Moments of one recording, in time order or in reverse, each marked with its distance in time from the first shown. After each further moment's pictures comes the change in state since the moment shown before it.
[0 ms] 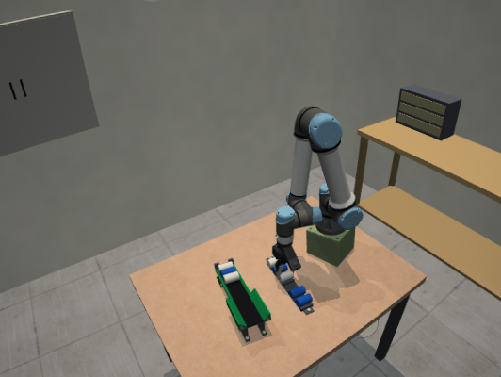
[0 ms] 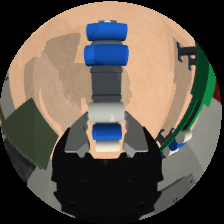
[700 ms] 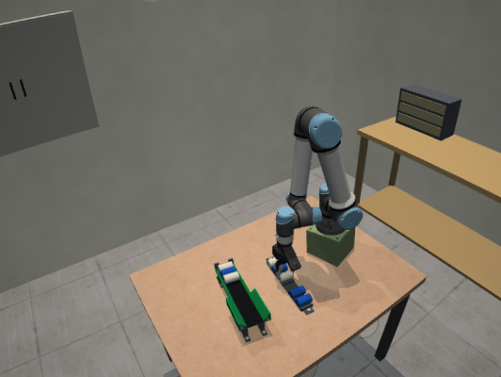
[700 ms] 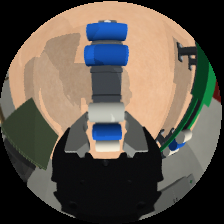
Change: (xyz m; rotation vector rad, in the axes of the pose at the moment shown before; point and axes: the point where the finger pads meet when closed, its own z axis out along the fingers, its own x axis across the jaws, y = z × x) arm 0.000 0.000 0.000 0.000 0.000 0.000
